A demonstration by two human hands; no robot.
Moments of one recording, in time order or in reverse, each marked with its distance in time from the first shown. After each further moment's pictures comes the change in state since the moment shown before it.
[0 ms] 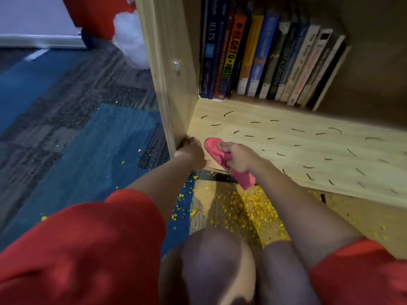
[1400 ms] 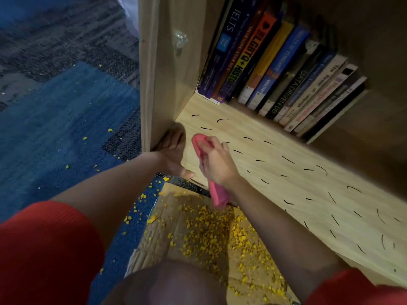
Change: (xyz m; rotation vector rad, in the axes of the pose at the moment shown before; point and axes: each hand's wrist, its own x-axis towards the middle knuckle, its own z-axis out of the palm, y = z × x) left_hand 0.015 -0.004 0.016 -0.457 0.055 0.026; right_hand 0.035 0.014 0.013 -0.242 0.309 -0.225
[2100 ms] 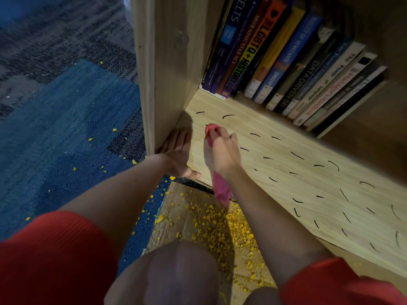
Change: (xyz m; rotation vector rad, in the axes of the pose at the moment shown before) left_hand -0.001 0.003 0.002 0.016 0.016 -0.041; right_hand 0.025 -0.010 -0.004 -0.019 0.029 0.257
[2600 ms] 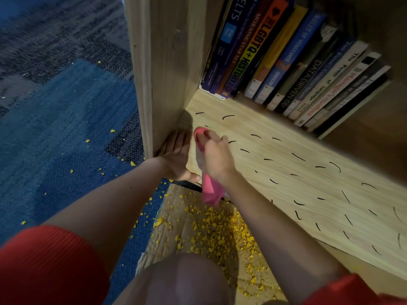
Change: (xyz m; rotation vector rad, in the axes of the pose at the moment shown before) left_hand -0.002 0.003 -0.002 0.009 -0.020 -0.004; right_hand -0.003 -0.011 0.000 0.006 -0.085 -0.154
